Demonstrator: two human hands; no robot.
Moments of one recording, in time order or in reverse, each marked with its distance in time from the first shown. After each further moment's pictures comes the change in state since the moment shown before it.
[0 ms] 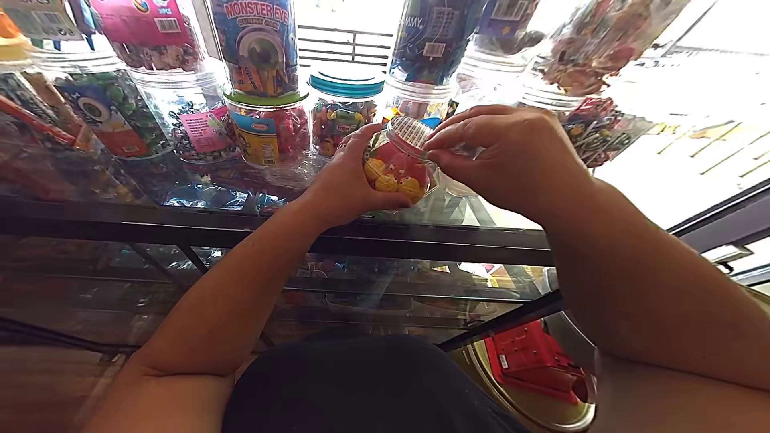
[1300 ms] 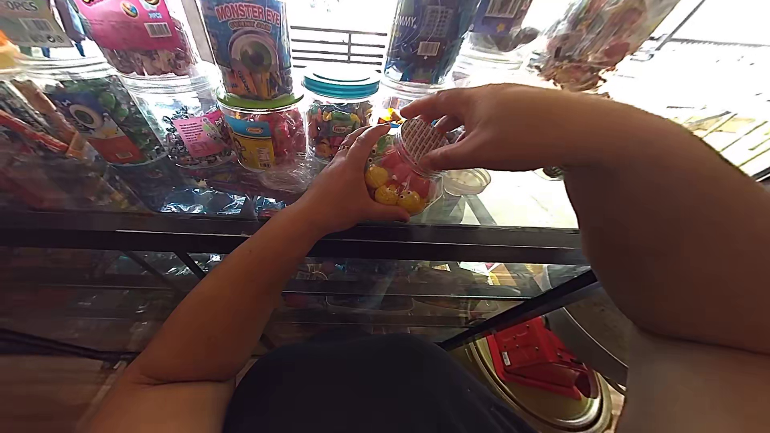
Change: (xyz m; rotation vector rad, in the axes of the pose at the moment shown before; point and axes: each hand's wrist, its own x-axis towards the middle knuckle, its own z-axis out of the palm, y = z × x) left_hand -0.002 0.001 0.000 0.103 -0.019 0.134; right_hand 0.051 -0.005 -0.032 0.166 -0.623 0.401
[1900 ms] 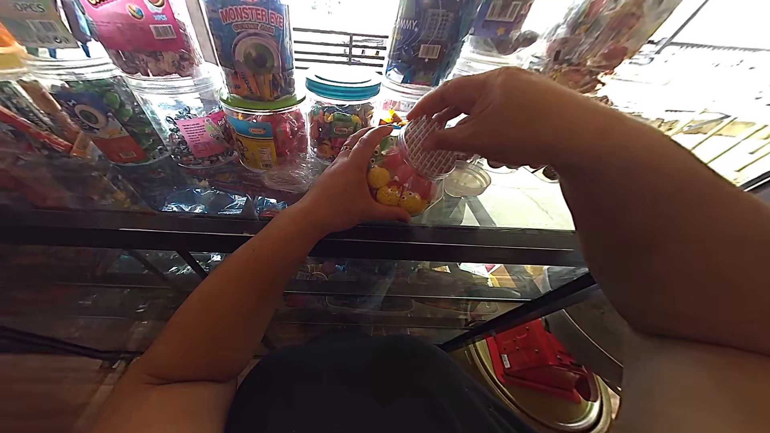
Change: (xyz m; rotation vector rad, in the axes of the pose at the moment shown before) left_hand 0.001 -0.001 0.000 -0.010 -0.003 0.021; right_hand 0.001 0.003 0.002 0.059 0.156 0.016
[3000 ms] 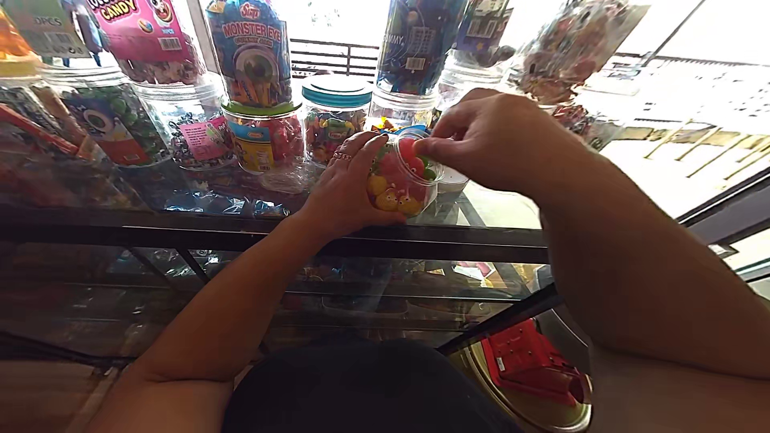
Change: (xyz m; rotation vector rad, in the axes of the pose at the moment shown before) left_hand -0.008 0.007 0.015 0.213 0.185 0.189; right_hand -0.025 0.009 0.012 -0.210 0.236 -0.043
